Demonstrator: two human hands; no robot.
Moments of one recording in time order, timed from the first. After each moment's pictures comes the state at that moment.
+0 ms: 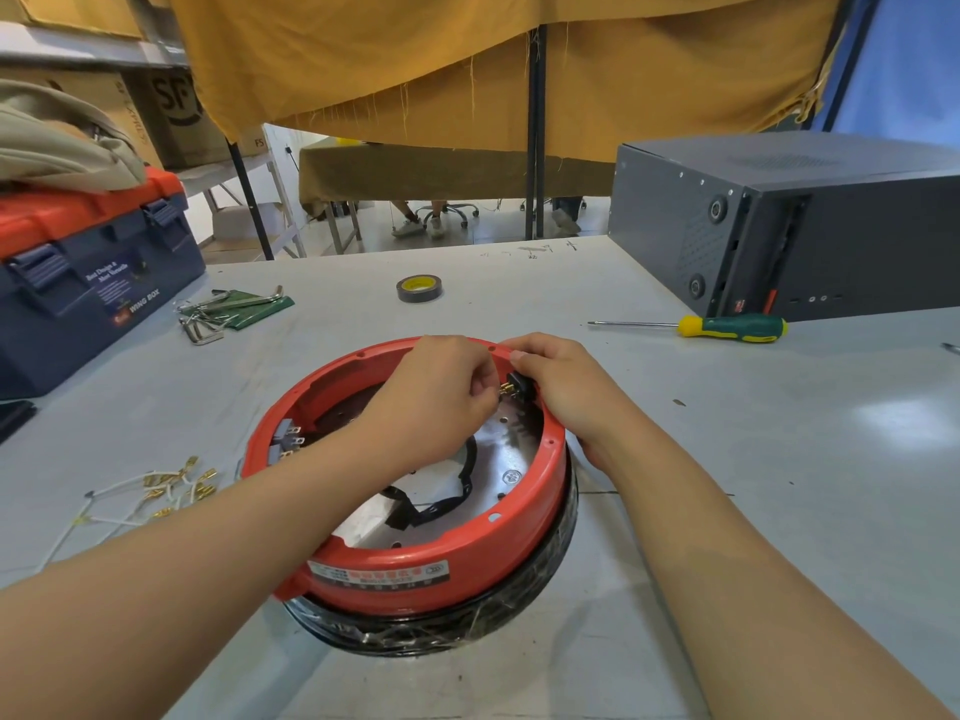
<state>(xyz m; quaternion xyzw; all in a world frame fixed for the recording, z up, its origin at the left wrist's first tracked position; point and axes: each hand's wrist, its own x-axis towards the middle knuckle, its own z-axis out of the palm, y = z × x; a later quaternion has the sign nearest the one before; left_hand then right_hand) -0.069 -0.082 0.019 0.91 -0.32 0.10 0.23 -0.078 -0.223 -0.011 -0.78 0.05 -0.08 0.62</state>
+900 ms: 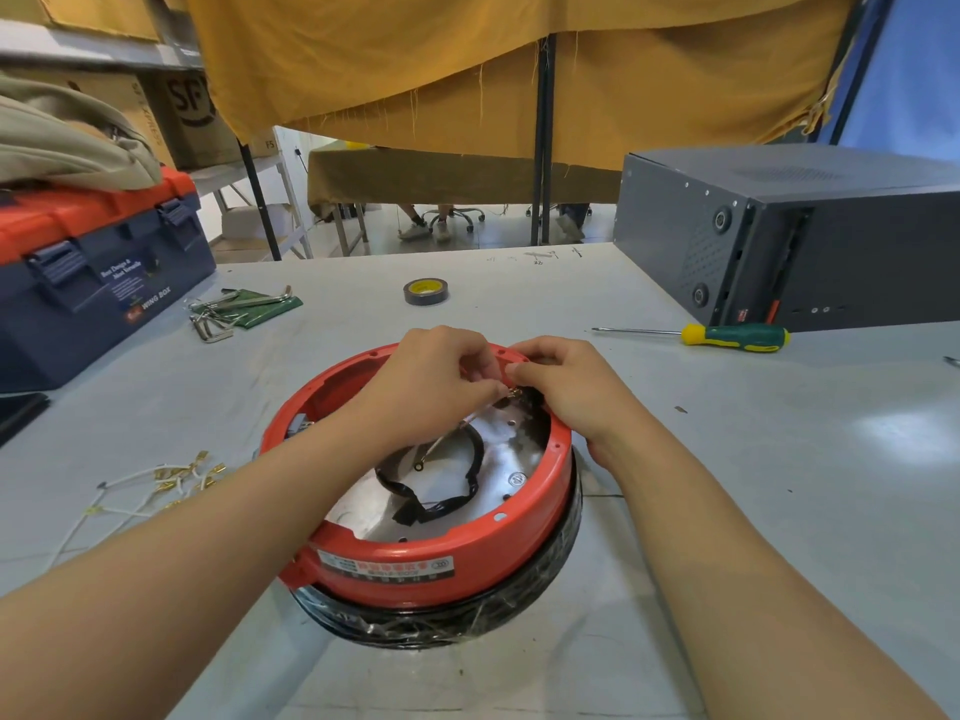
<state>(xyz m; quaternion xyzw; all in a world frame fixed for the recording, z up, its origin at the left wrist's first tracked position) -0.063 -0.075 0.028 0.91 -0.30 0.06 0.28 -0.080 -0.227 -0.010 -0.78 0.05 -0.08 0.62</state>
